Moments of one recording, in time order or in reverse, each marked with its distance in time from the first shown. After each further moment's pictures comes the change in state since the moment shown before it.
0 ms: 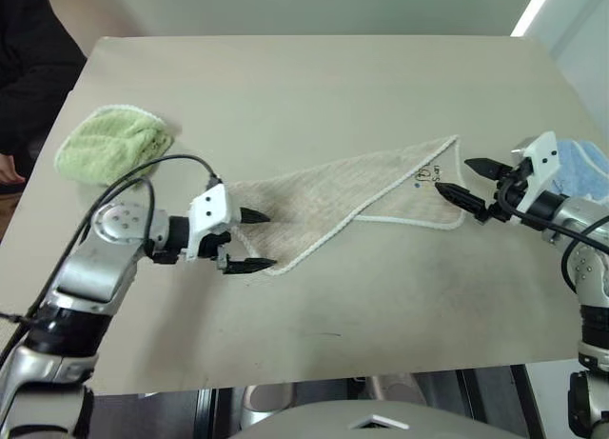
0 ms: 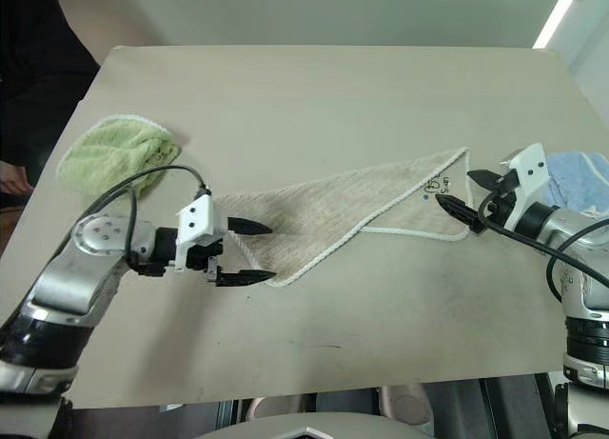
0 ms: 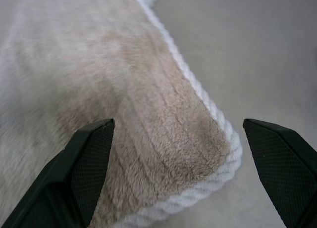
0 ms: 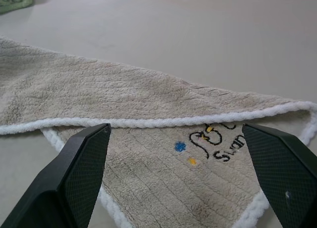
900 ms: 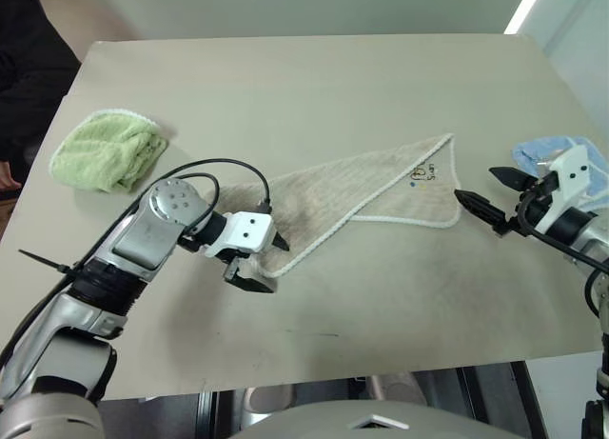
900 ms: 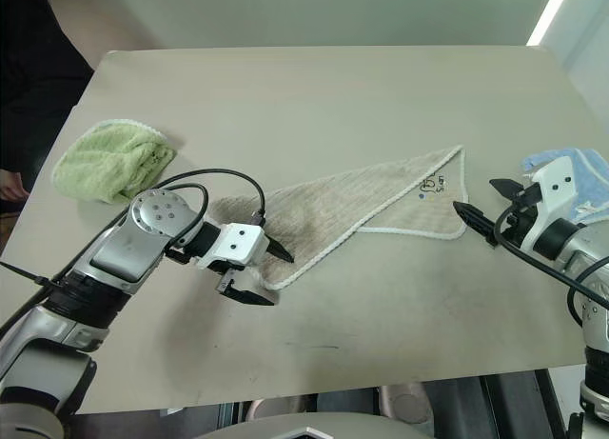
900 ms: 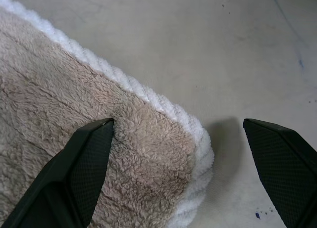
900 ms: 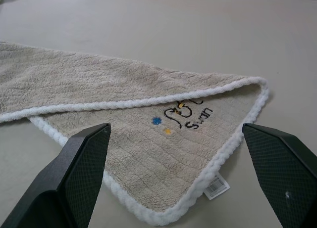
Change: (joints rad) left arm -0.205 -0.031 -0.256 0.162 0.210 -0.232 -0.251; right arm 0.133 -0.021 -0.122 -0.158 0.040 0.058 -0.072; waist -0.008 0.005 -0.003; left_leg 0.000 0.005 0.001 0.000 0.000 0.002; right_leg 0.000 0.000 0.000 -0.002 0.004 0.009
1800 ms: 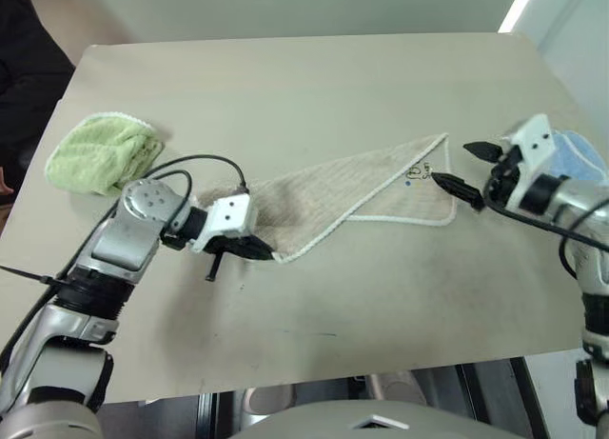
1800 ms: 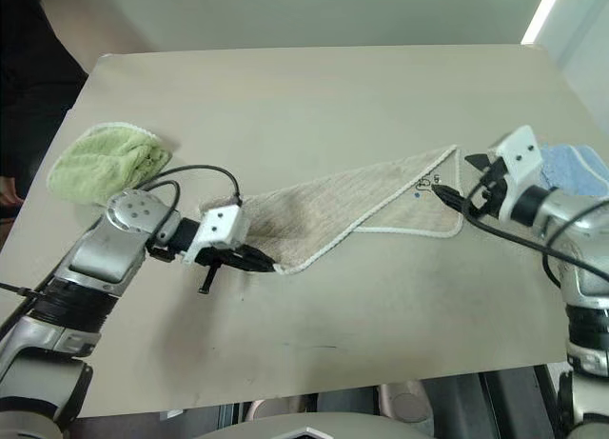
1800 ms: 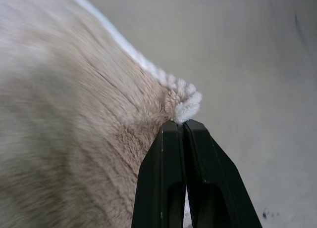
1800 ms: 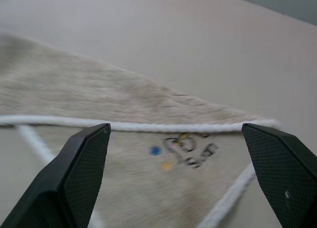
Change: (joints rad) left arm 0.052 0.010 0.193 -0.005 -0.148 0.193 0.025; right arm -0.326 -0.041 0.291 0.291 -0.194 -0.152 0.074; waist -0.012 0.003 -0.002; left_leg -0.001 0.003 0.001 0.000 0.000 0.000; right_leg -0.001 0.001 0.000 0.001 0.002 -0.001
